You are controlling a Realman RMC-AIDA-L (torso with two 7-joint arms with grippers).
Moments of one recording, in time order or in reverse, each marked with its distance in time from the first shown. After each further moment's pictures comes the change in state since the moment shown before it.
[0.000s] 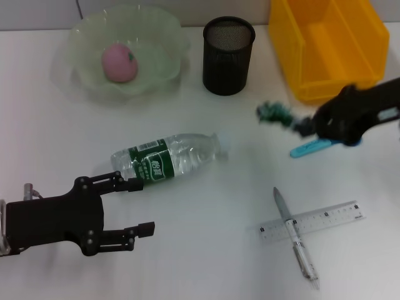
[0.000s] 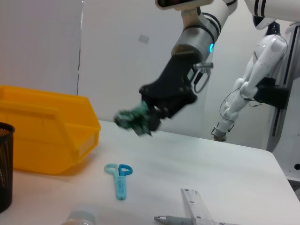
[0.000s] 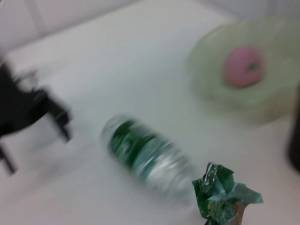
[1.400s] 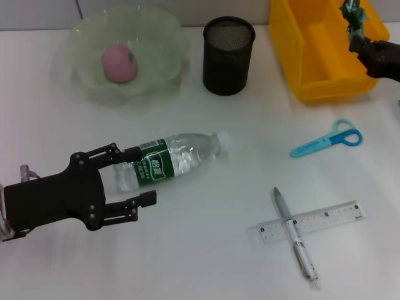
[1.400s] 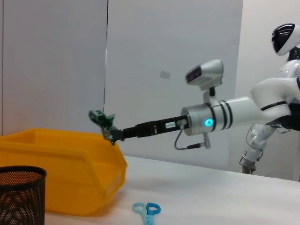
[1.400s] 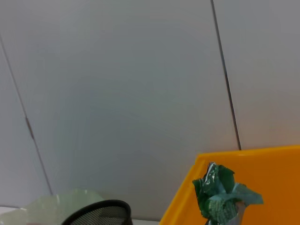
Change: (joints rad) left arm -0.002 -0.041 -0.132 0.002 0.001 0.023 0.048; right arm -0.153 0.023 0.165 0.527 0.703 0.628 -0.534
